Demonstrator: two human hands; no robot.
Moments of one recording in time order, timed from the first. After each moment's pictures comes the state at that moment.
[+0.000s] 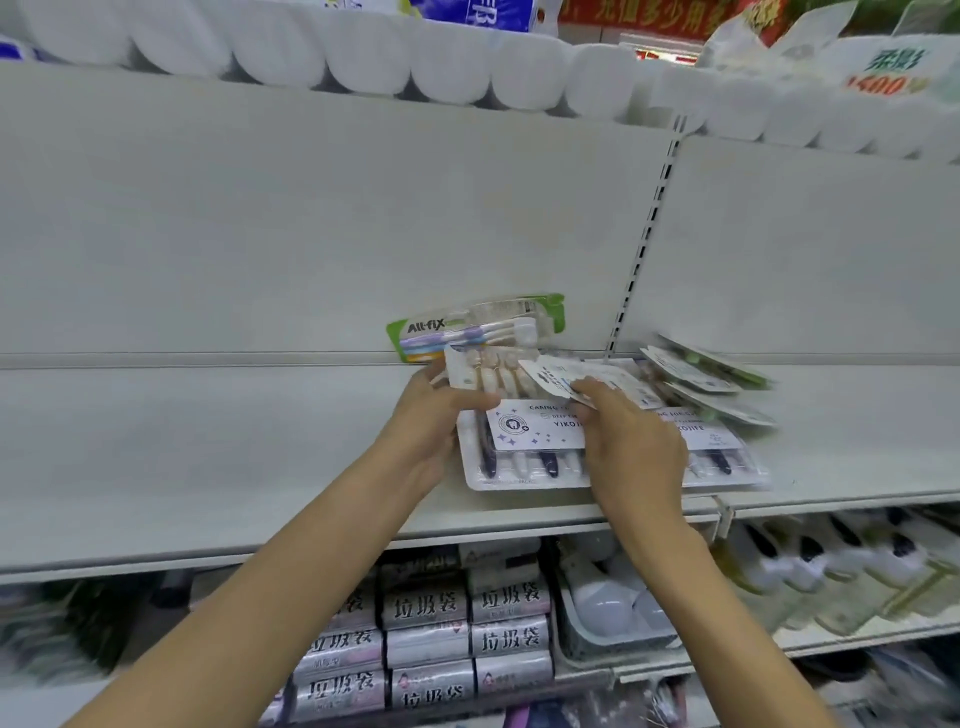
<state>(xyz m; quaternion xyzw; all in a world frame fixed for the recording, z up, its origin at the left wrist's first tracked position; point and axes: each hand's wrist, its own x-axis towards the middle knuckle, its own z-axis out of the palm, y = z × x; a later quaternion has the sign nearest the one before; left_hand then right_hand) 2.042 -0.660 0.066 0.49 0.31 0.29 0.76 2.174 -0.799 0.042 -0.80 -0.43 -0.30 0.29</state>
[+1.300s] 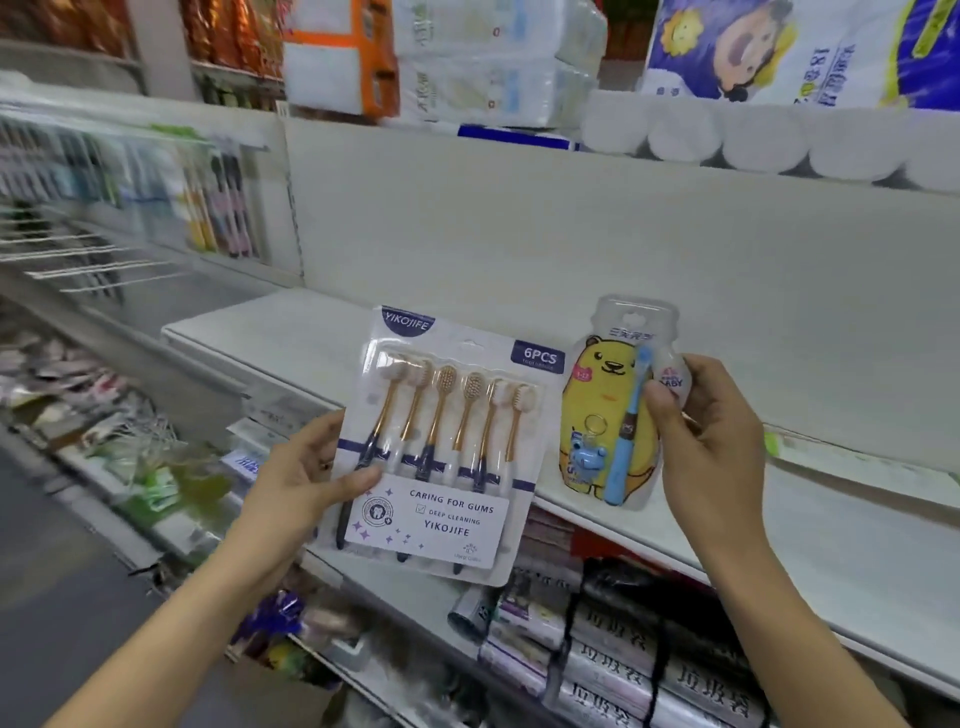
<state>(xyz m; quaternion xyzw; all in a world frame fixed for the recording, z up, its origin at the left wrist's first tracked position) 1.599 -0.644 0.027 0.54 0.40 0.55 0.49 1.910 -0.676 0.097 -0.49 -0.59 0.10 0.63</state>
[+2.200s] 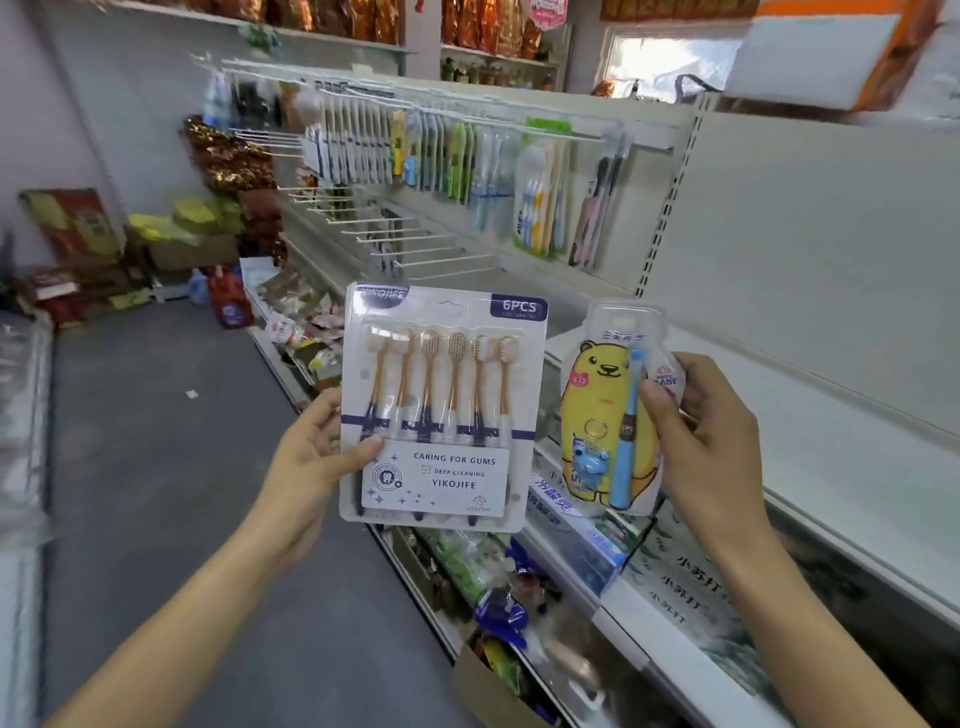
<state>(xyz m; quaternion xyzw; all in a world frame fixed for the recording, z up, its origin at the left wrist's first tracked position) 1.163 -0.597 0.002 0.40 0.47 0.66 0.42 1.469 -0.516 0.066 -0.41 -0.70 0.23 0.53</state>
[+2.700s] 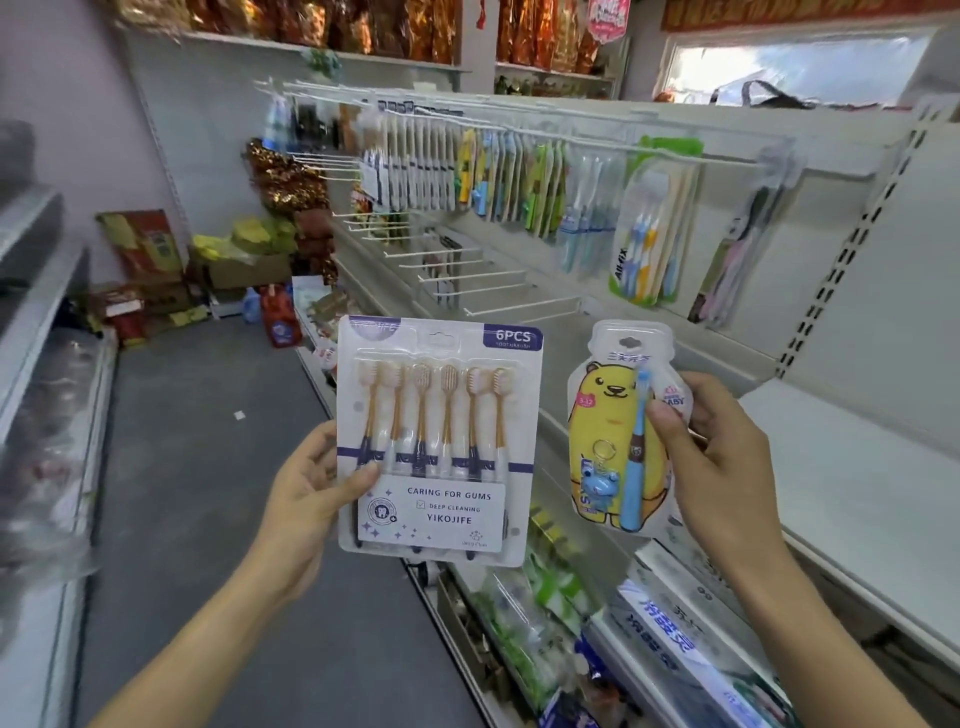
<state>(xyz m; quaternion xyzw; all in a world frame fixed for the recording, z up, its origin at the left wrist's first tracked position) 1.022 -0.488 -0.022 0.36 0.49 0.70 0.37 1.323 -0.367 0.047 -0.38 -0.71 0.27 0.52</state>
